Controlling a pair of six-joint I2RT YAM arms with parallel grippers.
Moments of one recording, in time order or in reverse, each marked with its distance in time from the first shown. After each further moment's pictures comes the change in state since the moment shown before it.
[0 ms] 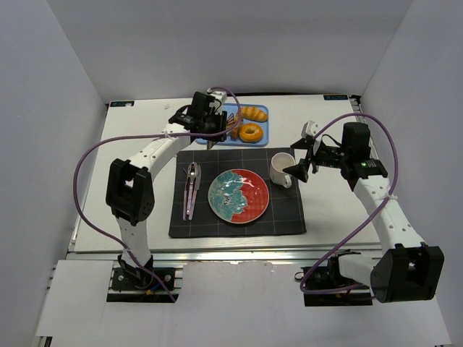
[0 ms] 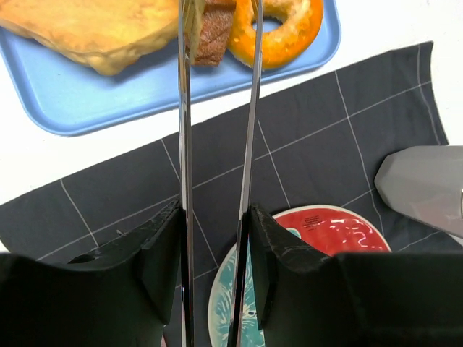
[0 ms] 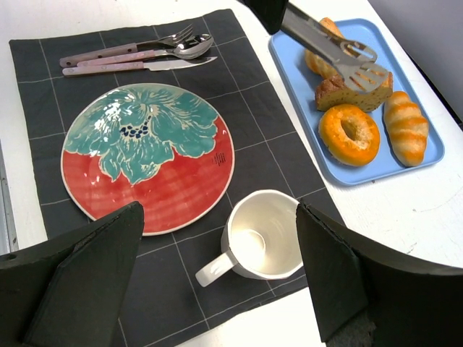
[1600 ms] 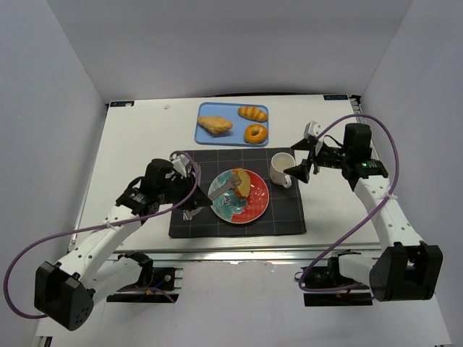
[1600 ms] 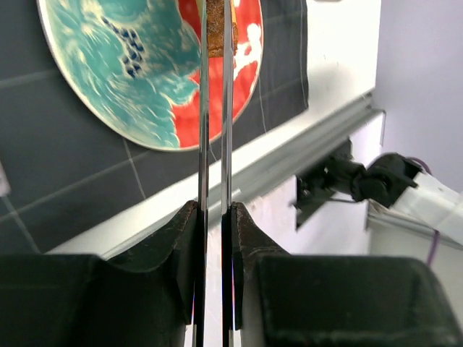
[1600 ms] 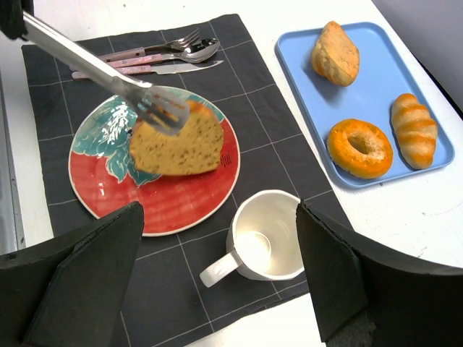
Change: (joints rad) left arm -0.006 -0.943 -0.946 0.043 0.385 -0.488; right arm -0.025 0.006 -0.017 0.014 -0.049 0.004
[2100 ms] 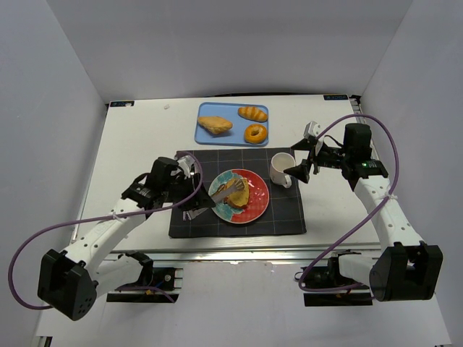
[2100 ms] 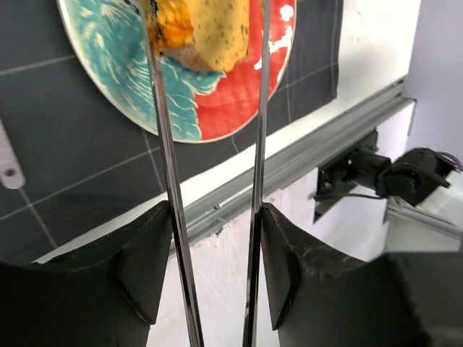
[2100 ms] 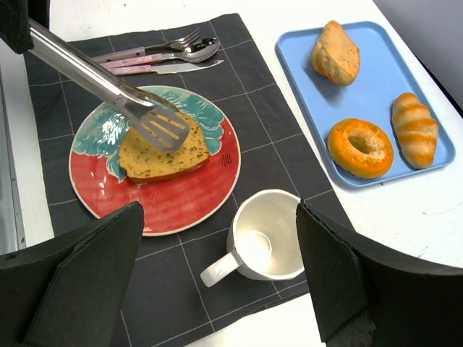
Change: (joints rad) left arm -0.015 0.087 0.014 -0.037 -0.003 0.041; right arm 0.000 0.000 0.000 -0.002 0.000 0.000
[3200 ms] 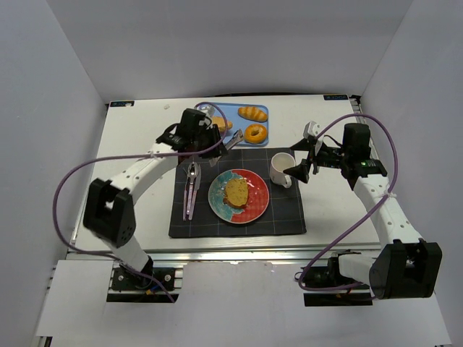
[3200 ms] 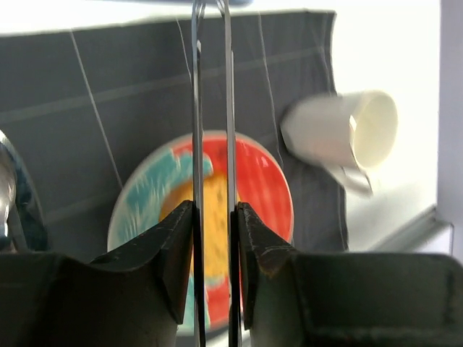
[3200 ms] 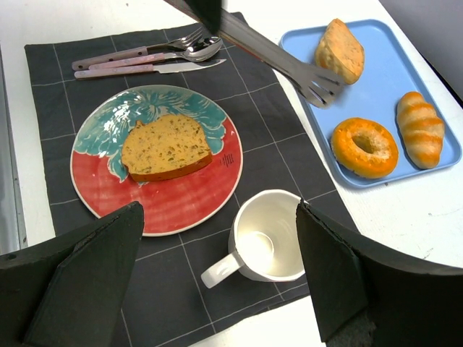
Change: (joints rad) left arm 0.000 0.531 0.546 0.091 -0.233 0.098; right arm 0.000 0.015 0.000 0.003 -0.008 0.000
